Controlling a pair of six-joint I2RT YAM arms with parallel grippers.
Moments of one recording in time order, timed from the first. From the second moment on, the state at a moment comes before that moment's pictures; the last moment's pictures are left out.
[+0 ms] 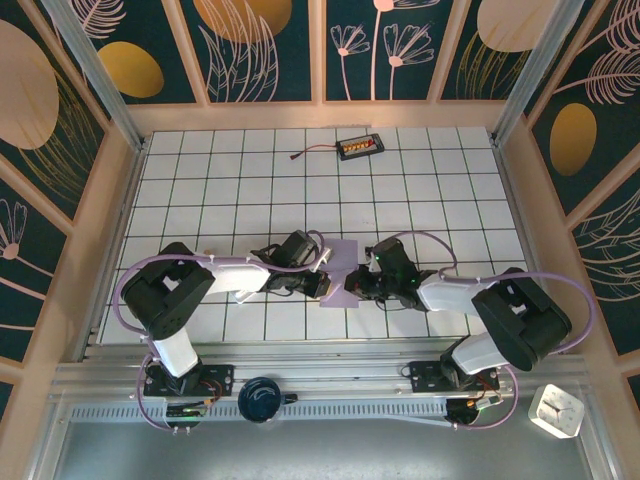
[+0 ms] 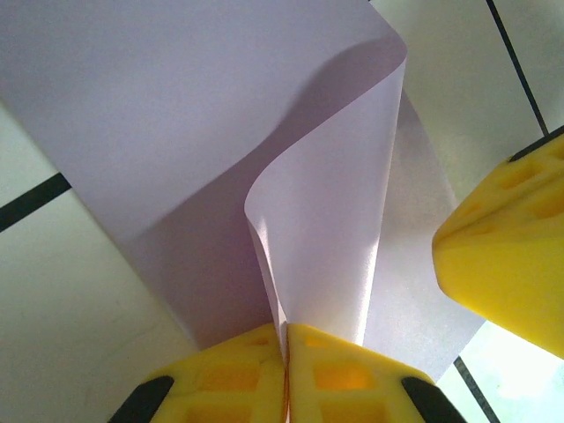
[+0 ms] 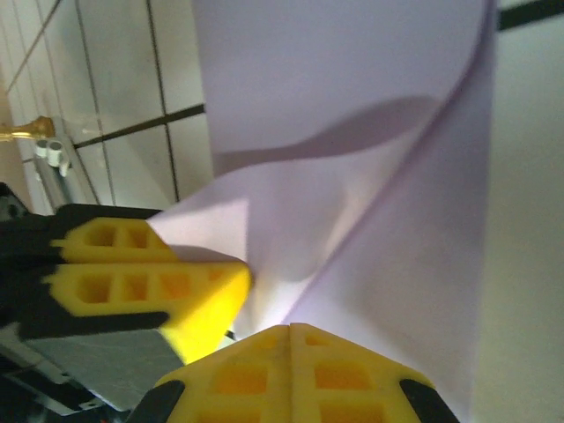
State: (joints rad) left arm -0.81 1.75 0.82 -0.05 0.33 -0.39; right arm 0.66 1.43 0.45 0.19 -0.42 0.96
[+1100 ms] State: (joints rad) left arm -0.80 1.75 0.83 -0.07 0.33 -0.38; right arm 0.62 1.63 0.52 0.31 -0.46 0.93
